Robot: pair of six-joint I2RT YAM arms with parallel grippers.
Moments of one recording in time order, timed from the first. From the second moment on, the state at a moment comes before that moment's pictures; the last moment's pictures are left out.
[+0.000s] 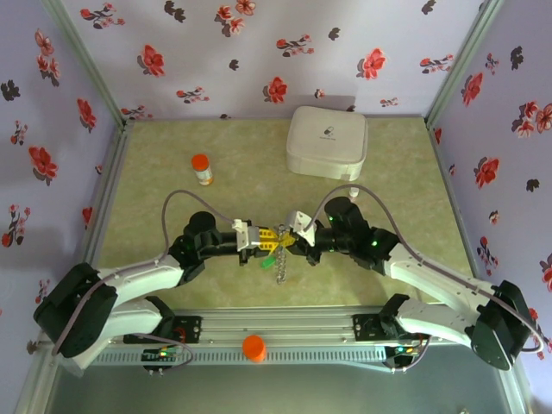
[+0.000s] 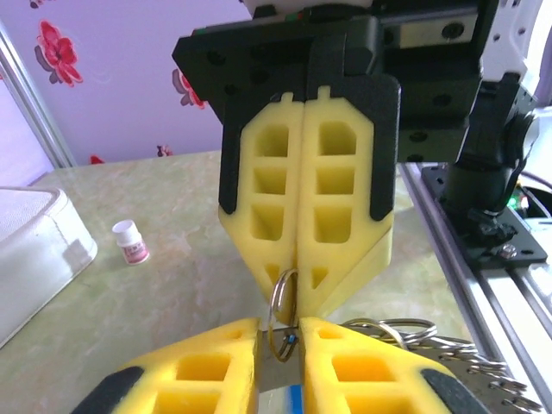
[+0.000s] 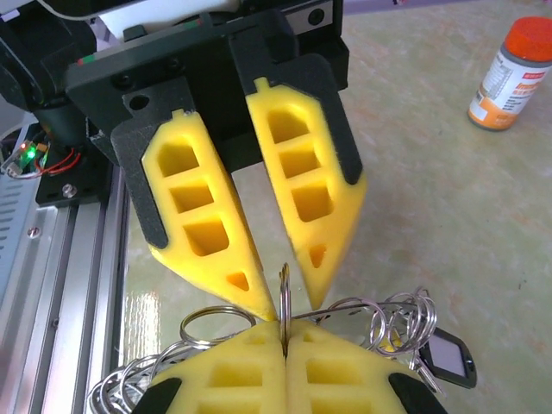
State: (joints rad) left arm -0.76 1.20 0.37 0.67 0.72 0.28; right arm 0.81 1.05 0.68 -0.21 -0.53 -0.33
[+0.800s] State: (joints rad) left arm -0.80 1.16 0.53 0.23 0.70 0.50; right arm 0.89 1.19 0.91 -0.58 -0.37 -0.57
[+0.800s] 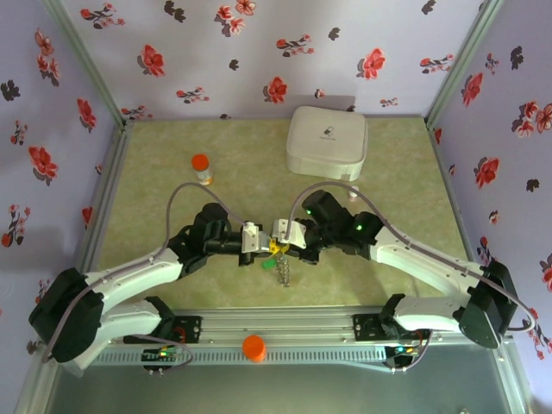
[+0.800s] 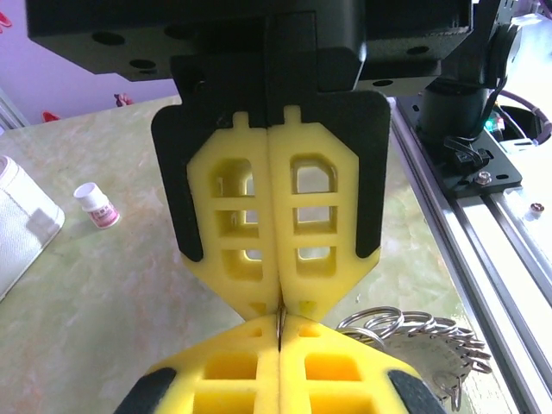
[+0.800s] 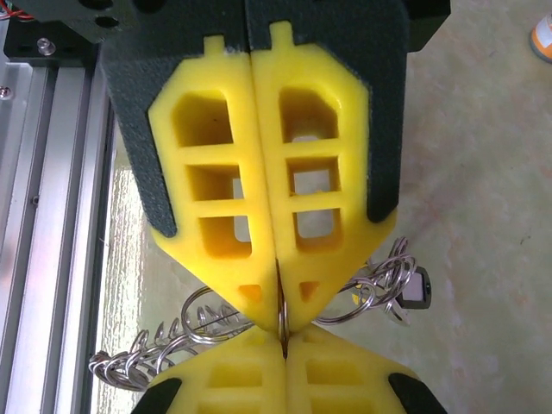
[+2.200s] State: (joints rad) left arm -0.81 1.16 0.34 0.64 0.63 0.33; right arm 0.86 1.02 0.62 -0.21 -0.37 -0.26
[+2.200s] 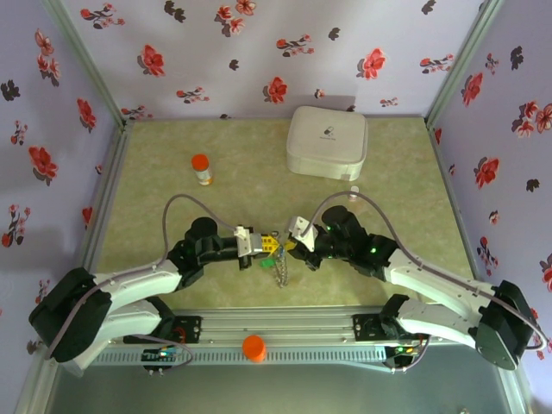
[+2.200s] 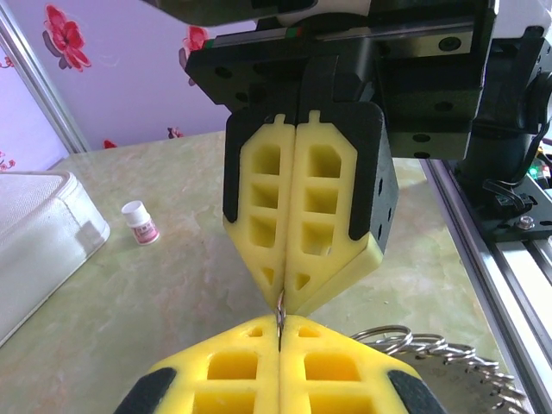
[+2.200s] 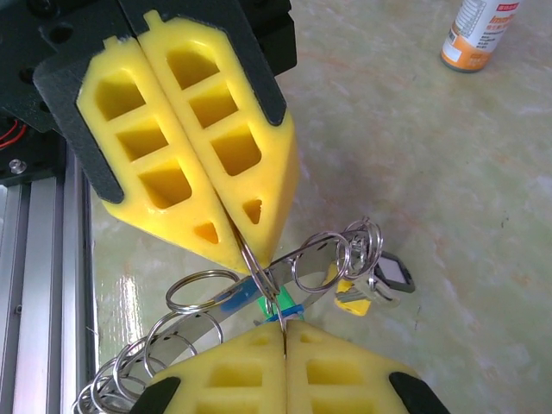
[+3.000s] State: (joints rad) left arm -0.81 1.15 0.31 0.80 0.61 0.29; right arm 0.86 0.95 0.60 -0.16 -0.35 -0.24
